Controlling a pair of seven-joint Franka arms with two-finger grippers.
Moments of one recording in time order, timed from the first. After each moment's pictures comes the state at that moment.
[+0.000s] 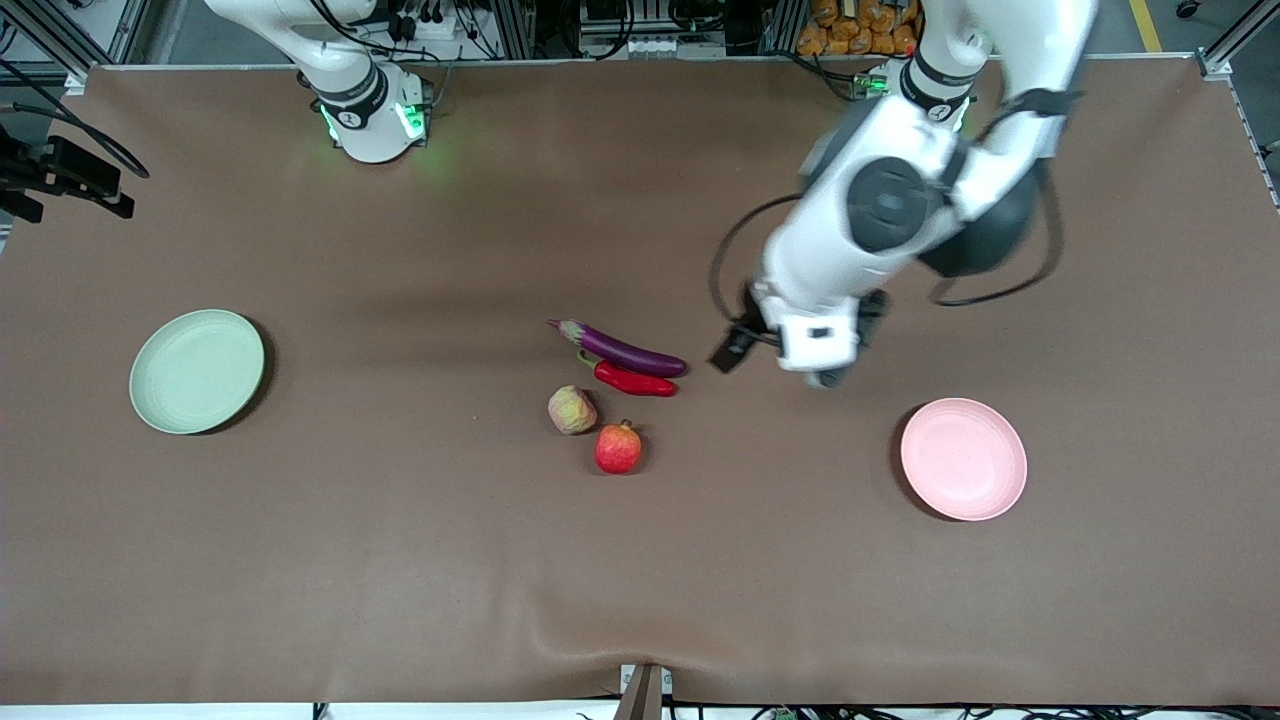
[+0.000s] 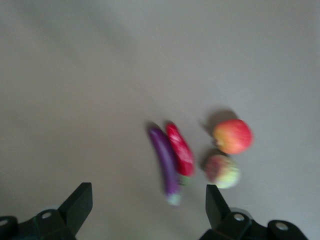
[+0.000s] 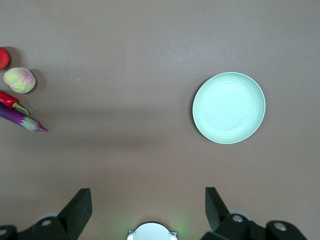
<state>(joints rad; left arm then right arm) -0.50 0.45 -0.15 -1.38 -0.16 1.88 -1.64 -0.01 -0.07 -0.05 -1.54 0.02 1.39 -0.10</state>
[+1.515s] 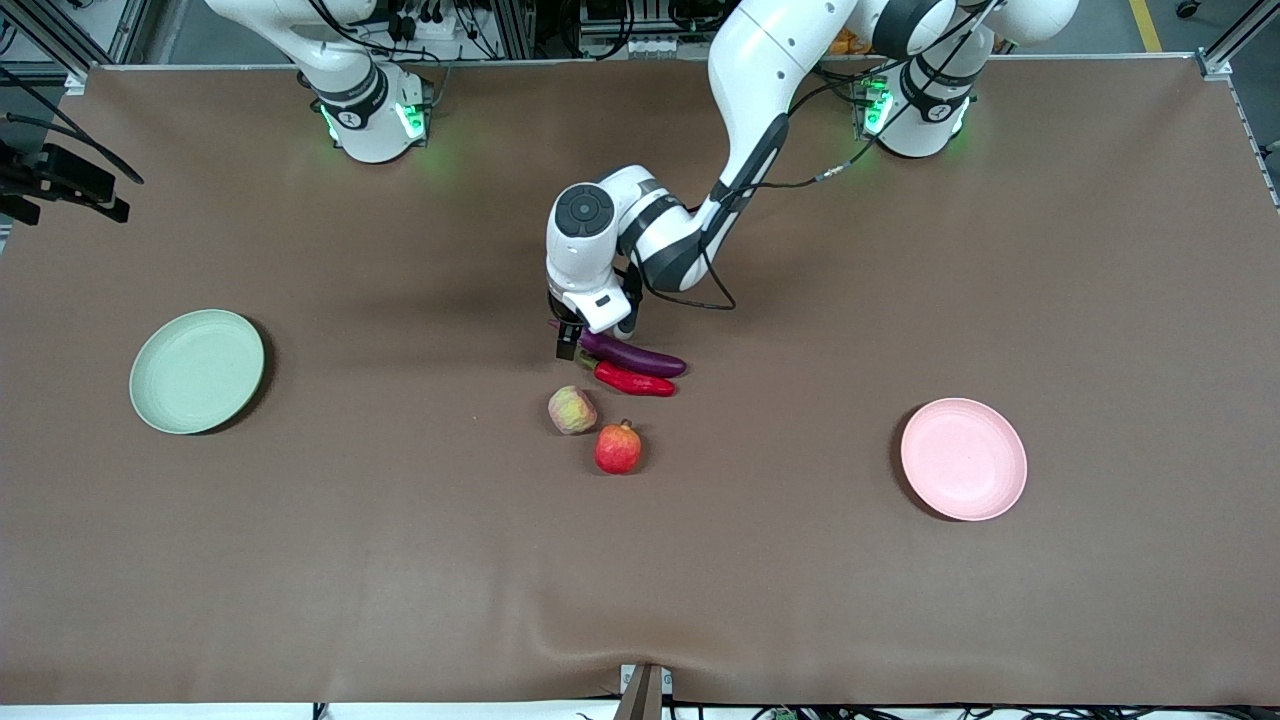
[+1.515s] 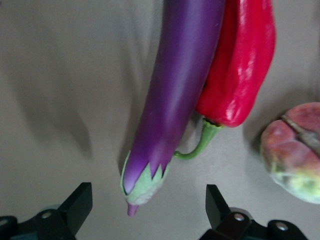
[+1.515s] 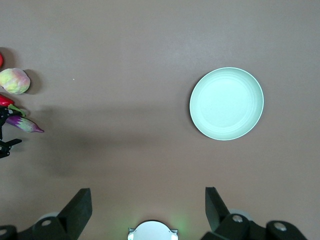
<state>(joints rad) -1.00 0.90 0.03 -1.31 -0.16 2.36 -2.28 -0.03 -0.06 -0.06 -1.55 0.02 1.39 -0.09</state>
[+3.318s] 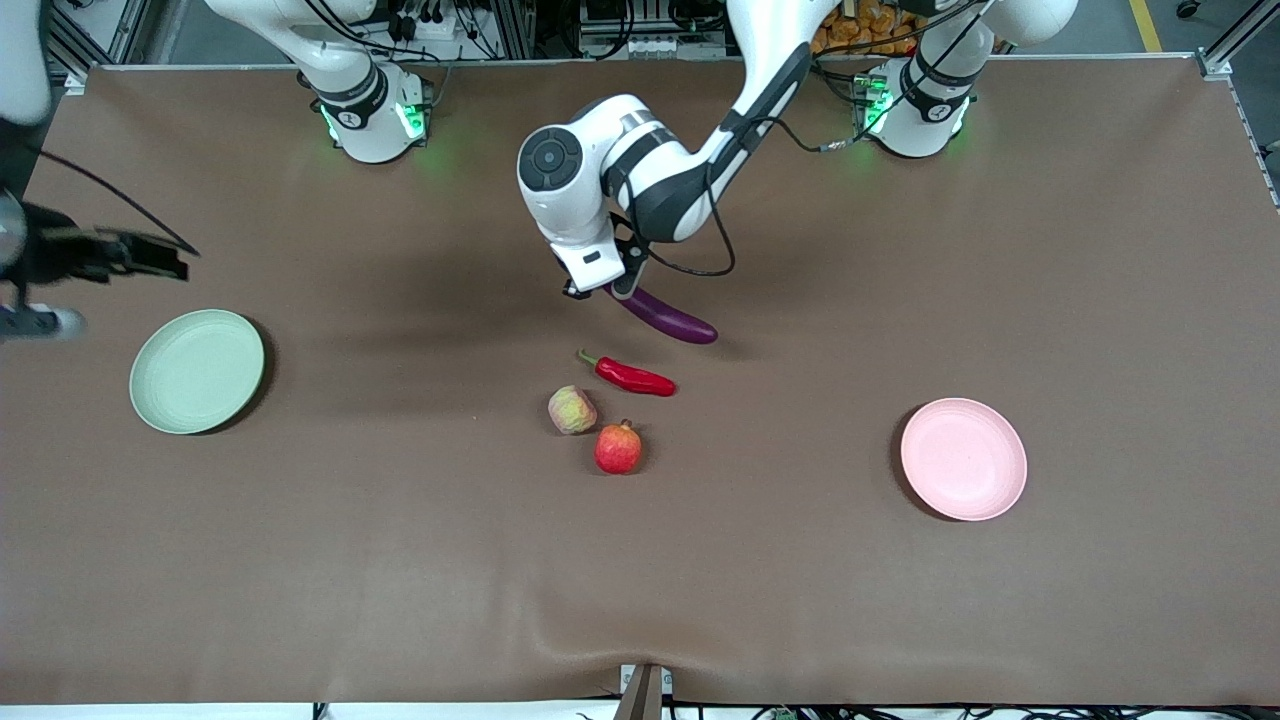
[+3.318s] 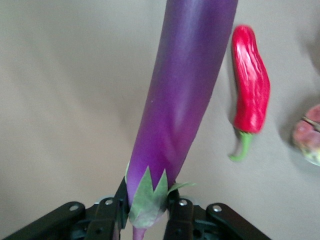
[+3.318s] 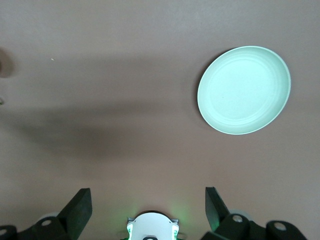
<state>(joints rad) -1.00 0.73 0.07 -1.27 -0.14 1.82 -1.97 -0.03 0.15 -0.05 -1.56 0.02 1.41 -0.09</state>
